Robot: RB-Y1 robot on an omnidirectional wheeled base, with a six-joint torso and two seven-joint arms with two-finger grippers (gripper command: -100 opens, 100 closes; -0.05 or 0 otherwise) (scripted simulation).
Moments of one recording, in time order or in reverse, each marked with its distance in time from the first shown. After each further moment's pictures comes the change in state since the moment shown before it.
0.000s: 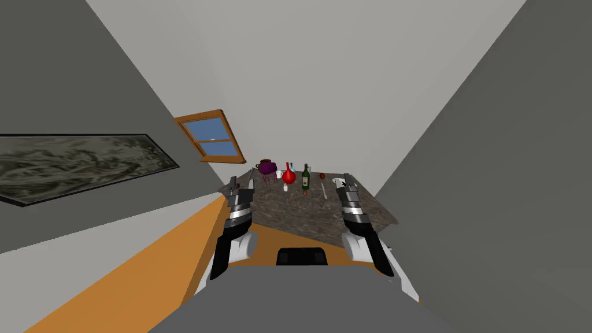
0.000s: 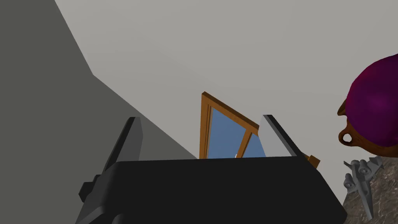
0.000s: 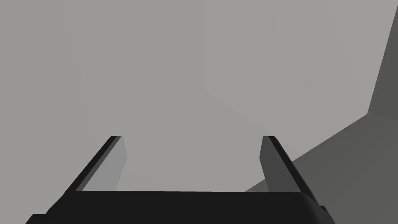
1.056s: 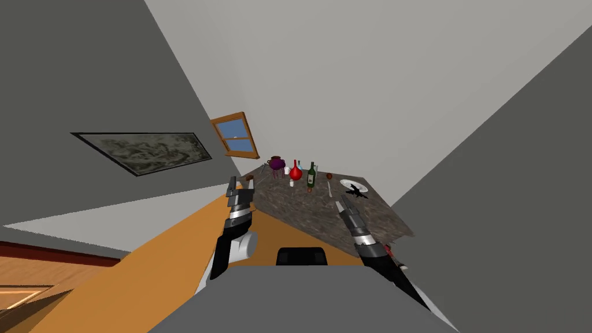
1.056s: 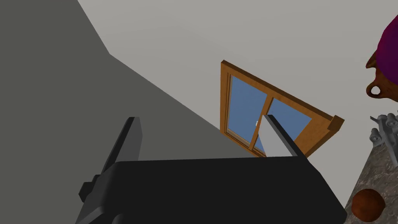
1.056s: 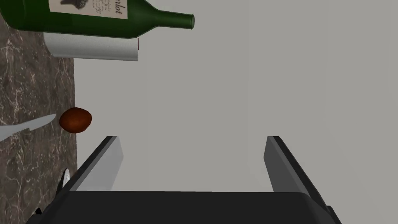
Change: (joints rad) left arm 0.000 0.000 0.000 0.000 0.000 0.000 0.000; right arm 0.303 -0.291 0.101 0.003 -0.158 -0.004 0.051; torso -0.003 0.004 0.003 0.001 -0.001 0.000
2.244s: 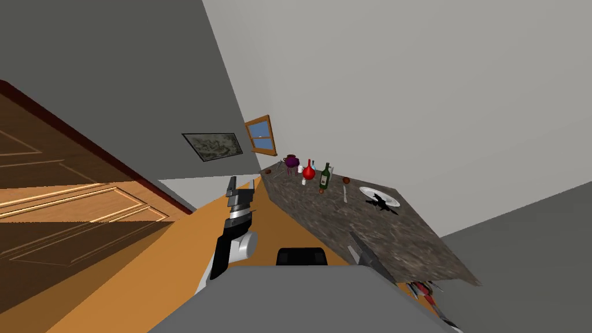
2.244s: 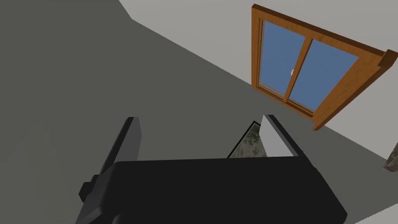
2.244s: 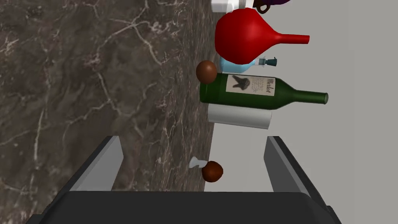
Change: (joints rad) left arm 0.000 0.000 0.000 0.000 0.000 0.000 0.000; right arm 0.330 -0.363 0.114 0.080 -0.259 -0.033 0.037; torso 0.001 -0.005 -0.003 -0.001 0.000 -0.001
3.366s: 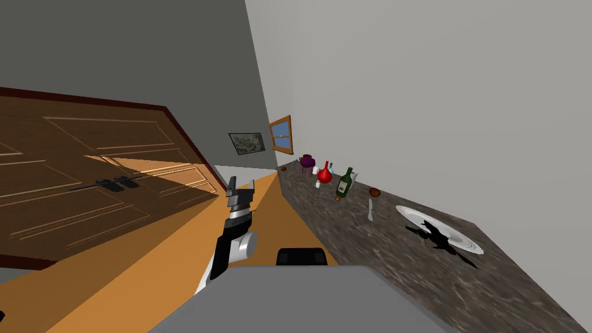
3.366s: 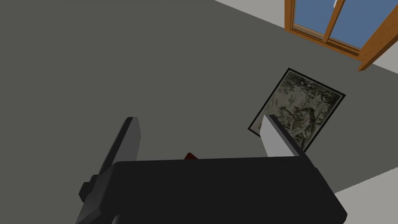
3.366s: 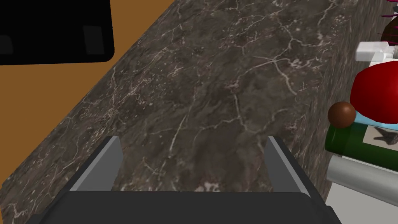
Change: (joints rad) left arm 0.000 0.000 0.000 0.000 0.000 0.000 0.000; right arm 0.256 -0.387 0.078 0.086 -0.301 -0.009 0.010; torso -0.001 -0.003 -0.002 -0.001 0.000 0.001
